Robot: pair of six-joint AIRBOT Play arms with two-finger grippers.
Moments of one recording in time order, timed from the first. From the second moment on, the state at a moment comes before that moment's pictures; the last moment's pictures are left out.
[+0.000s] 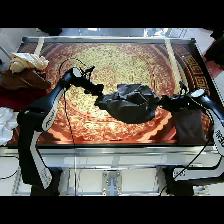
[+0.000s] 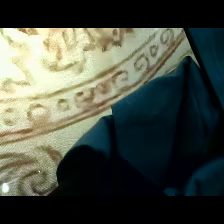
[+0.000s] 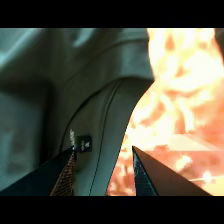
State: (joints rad) left arm -0.26 -2.03 1.80 0.97 -1.14 -1.42; right arm -0.27 -1.52 1.03 -0.92 0.97 1.30
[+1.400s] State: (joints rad) left arm -0.08 -1.62 1.80 1.12 -1.26 -1.42; right arm -0.30 -1.40 1.44 -0.82 1.24 1.19
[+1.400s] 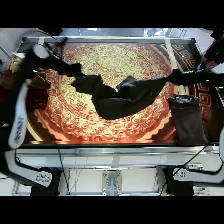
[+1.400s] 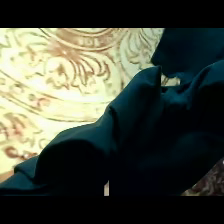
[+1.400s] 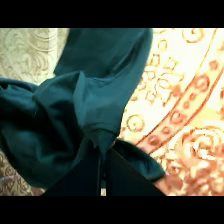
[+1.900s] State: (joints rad) left arm 0.18 -0.88 1.80 1.54 -1.20 -1.41; right arm -0.38 -0.72 1.58 -0.92 1.32 1.21
